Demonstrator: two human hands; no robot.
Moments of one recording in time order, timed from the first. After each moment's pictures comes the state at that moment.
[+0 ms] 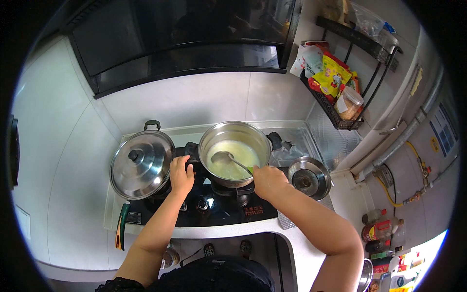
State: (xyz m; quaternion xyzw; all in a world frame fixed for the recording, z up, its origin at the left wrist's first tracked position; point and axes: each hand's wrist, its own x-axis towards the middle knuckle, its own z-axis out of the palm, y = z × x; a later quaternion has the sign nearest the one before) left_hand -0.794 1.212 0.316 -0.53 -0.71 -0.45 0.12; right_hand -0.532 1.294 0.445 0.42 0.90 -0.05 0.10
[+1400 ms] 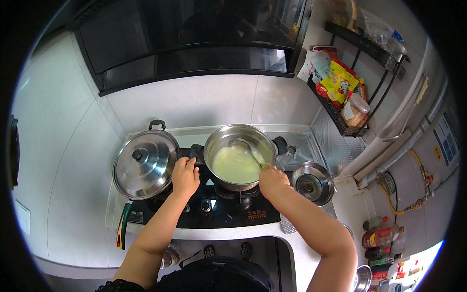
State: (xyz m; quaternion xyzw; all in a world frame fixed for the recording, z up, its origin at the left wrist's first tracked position) left_hand -0.795 1.204 0.335 -0.56 -0.74 -0.33 0.15; right_hand -0.547 1.315 0.415 0.48 0.87 -0.01 0.10
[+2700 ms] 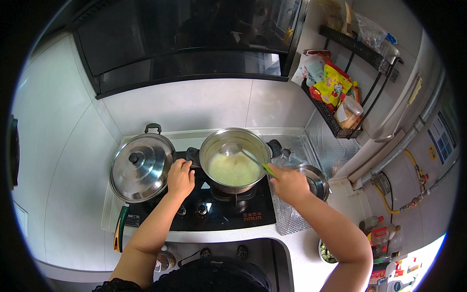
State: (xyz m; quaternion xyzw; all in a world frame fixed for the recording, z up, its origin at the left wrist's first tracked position) left_hand -0.801 1.205 0.338 -0.58 -0.73 -0.33 0.14; right_hand -0.474 1.319 0.438 0.33 0.93 0.01 -0.14
